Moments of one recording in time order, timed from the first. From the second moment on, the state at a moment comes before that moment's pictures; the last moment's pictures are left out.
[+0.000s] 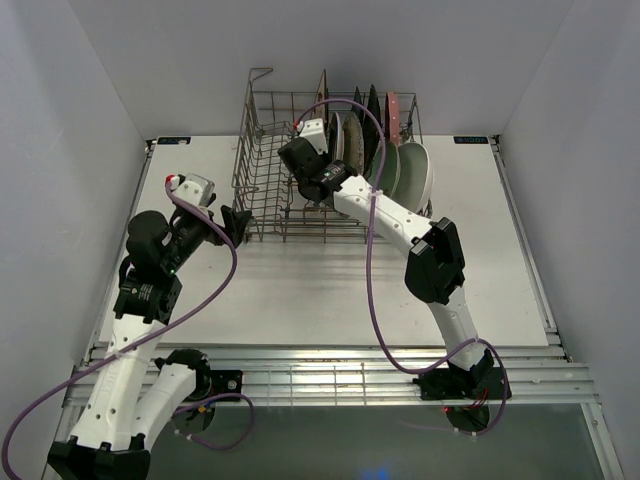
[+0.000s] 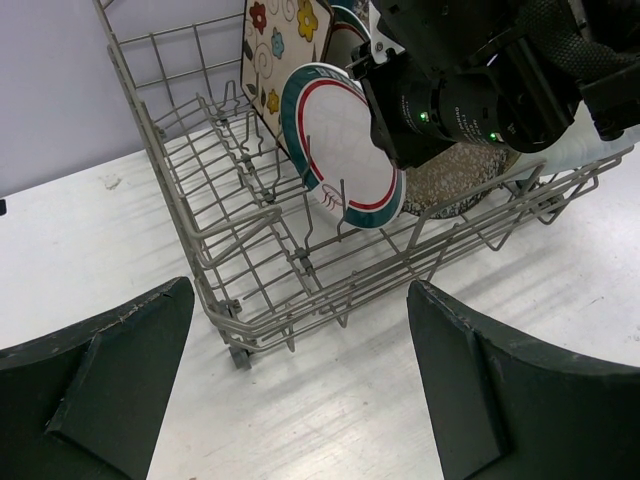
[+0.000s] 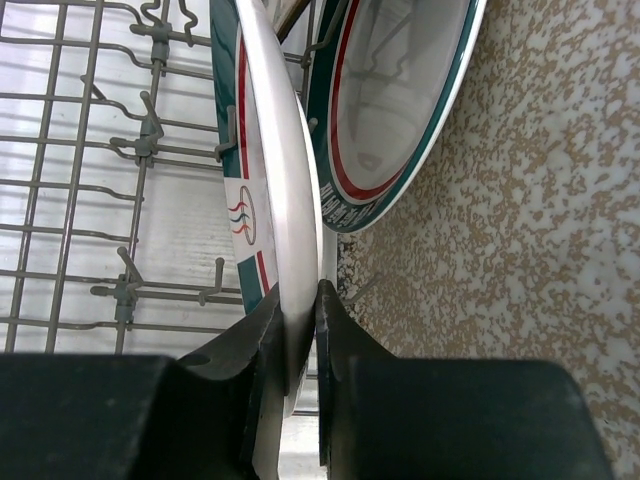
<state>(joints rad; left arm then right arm) -0.18 0.75 0.86 -0.17 0.33 0.04 0.84 2.19 2.12 -0.65 0.70 0.31</state>
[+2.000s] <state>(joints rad) -0.18 0.75 0.86 -0.19 0.34 0.04 0.84 2.14 2.12 -0.74 0.53 0.57</state>
